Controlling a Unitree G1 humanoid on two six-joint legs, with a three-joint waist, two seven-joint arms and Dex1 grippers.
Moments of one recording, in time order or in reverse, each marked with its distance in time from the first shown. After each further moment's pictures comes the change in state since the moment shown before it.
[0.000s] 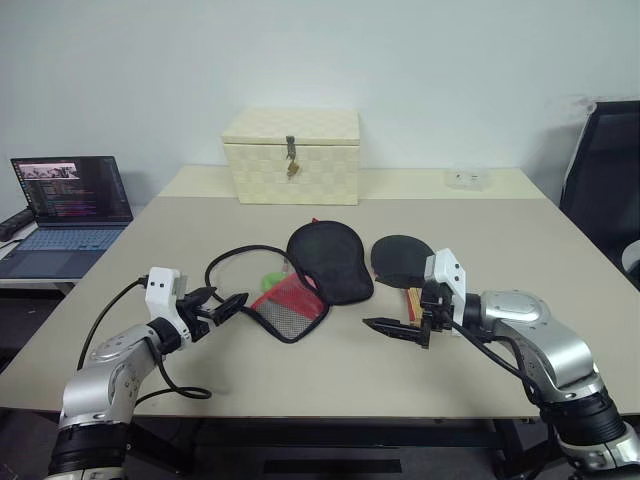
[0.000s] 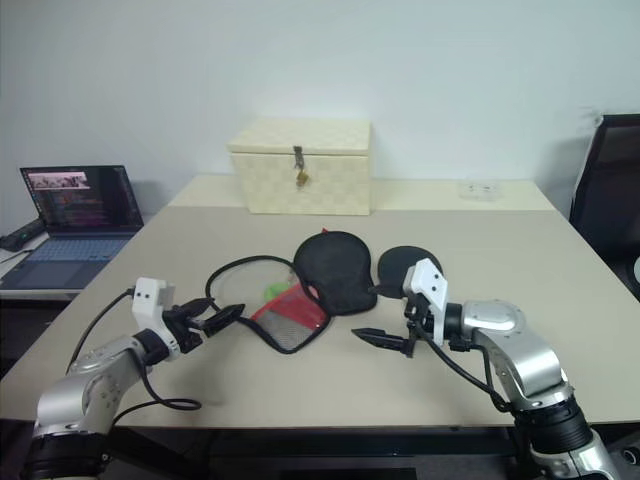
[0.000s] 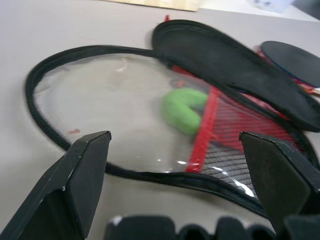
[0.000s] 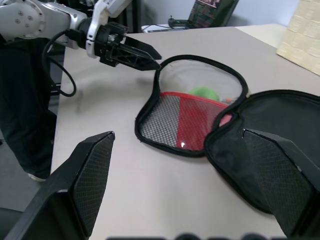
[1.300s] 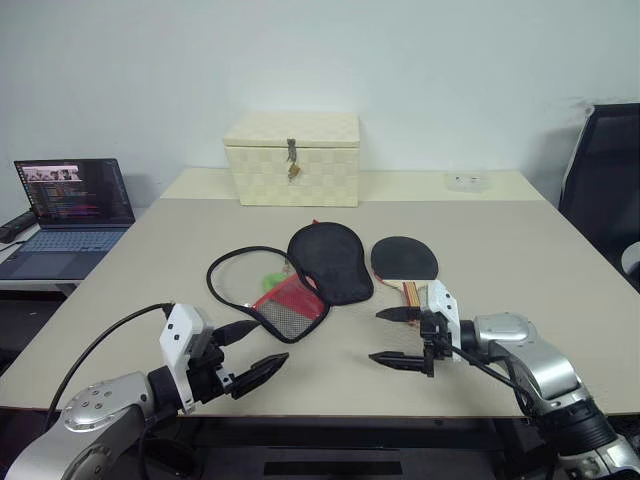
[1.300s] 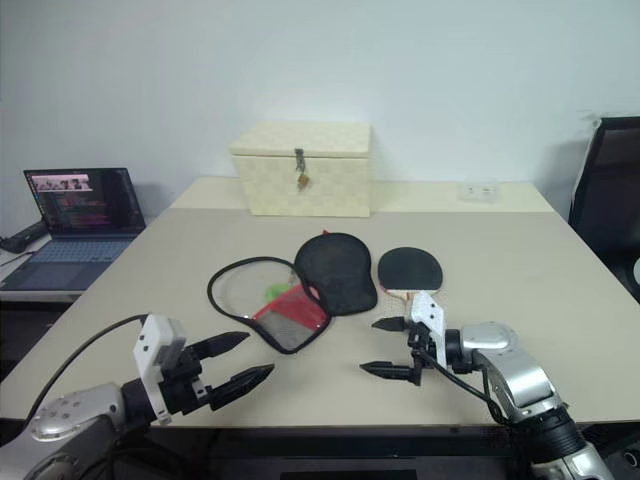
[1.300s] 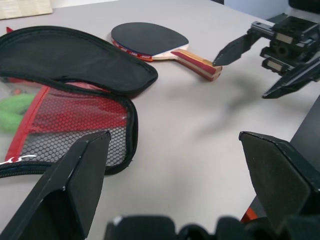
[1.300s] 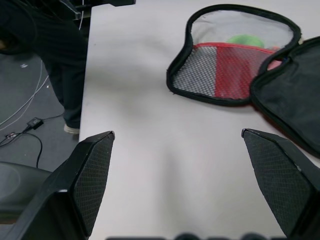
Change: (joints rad) left arm 0.472 0.093 -0.002 -0.743 -0.164 0.083 -0.105; right arm 0.057 0.007 0.085 0.163 -0.061 -0.112 0.151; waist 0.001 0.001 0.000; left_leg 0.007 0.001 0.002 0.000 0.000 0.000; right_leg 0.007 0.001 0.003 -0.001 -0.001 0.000
